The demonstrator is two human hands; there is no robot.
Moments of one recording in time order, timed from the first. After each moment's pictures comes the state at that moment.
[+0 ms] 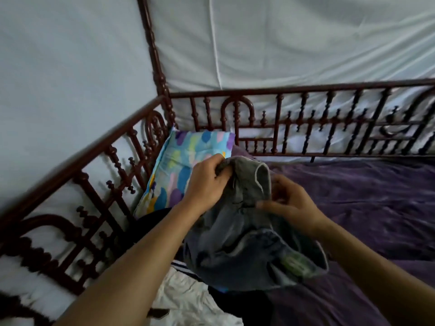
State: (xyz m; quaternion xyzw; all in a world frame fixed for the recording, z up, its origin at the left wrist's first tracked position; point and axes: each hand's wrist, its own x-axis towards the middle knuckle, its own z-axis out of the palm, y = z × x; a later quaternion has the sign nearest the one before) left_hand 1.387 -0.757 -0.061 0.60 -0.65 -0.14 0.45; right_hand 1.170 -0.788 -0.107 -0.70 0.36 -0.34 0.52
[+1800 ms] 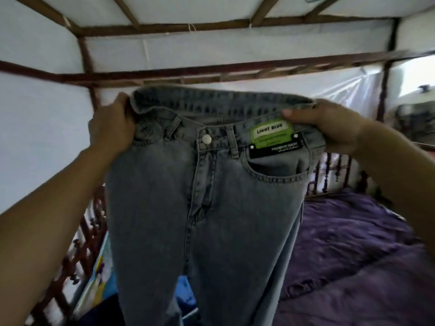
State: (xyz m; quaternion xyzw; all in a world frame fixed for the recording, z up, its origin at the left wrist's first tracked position) left_hand 1.460 -0.763 0.196 0.57 -0.63 0.24 0.46; right_hand 1.062 -0.723 0.201 -0.68 0.33 -0.45 0.47
